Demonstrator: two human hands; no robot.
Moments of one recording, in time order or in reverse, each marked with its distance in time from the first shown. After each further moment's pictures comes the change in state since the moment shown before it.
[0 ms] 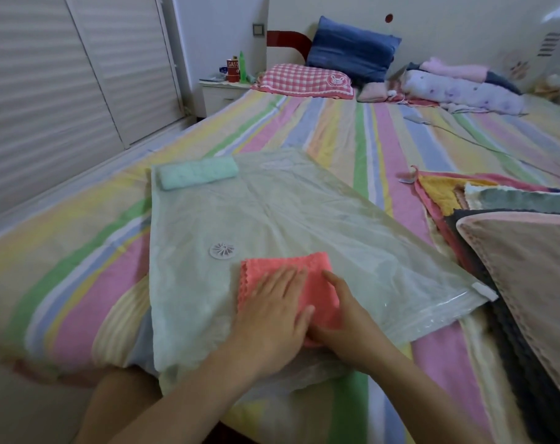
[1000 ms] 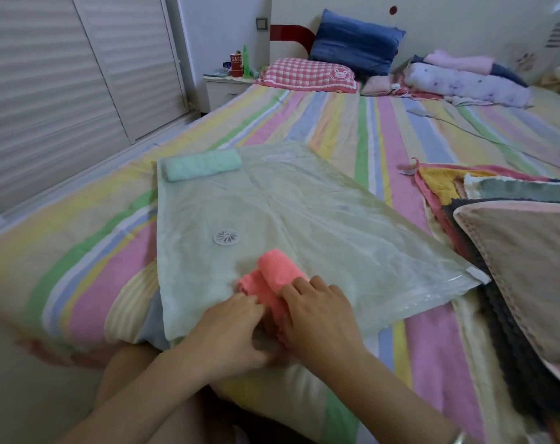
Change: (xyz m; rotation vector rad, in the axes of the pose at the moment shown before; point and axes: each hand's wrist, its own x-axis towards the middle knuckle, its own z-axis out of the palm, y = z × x) left_hand -0.048 -0.030 -0.017 -0.001 -0.167 -0.010; right_hand -0.022 -0.033 0.035 -0.857 0.210 -0.457
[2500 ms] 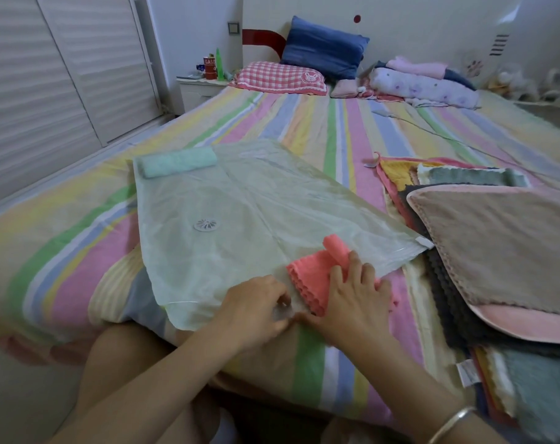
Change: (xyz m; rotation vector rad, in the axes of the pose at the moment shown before) left_hand 0.010 0.058 0.019 -0.010 0.101 0.061; right_hand -0.061 0.045 -0.023 -0.206 -0.201 0.473
